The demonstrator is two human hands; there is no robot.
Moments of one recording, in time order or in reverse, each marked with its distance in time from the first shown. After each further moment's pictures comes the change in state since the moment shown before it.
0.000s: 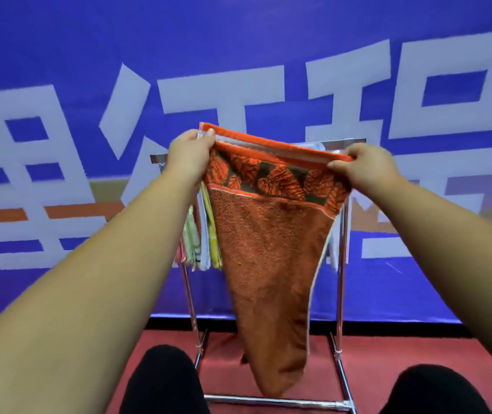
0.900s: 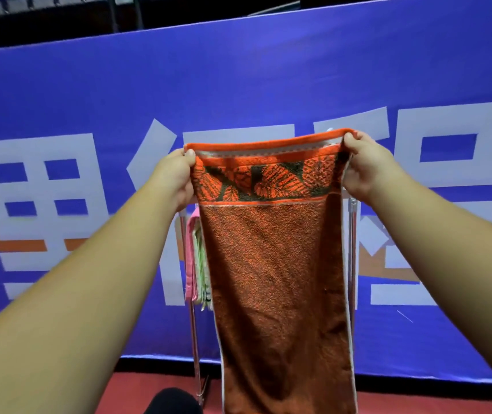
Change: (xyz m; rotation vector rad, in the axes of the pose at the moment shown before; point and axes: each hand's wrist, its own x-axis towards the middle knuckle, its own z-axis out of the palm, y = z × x) left_hand 0.010 0.076 -0.058 -0.367 -0.075 -0.110; right_hand 0.023 -0.110 -0.054 1.348 -0.151 0.096
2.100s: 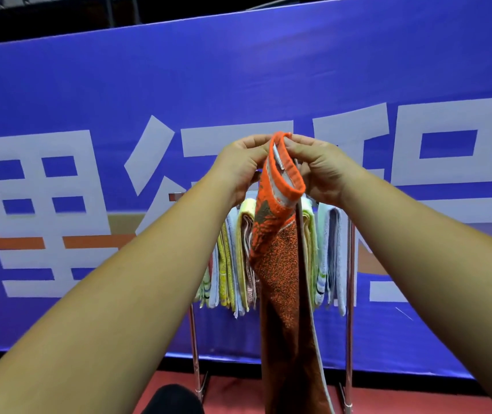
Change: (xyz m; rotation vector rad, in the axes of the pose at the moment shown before) left_hand -0.040 -0.014 0.092 0.095 -0.372 0.105; right_hand -0.024 0.024 0.047 -0.062 -0.497 0.094
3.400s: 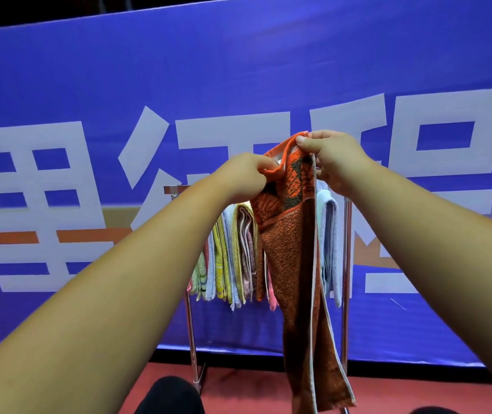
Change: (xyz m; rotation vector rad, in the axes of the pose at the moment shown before) left_hand -0.012 -0.008 0.001 1.067 -0.115 0.029; right_hand 0.004 -0.003 -0.025 -0.362 0.461 0.021
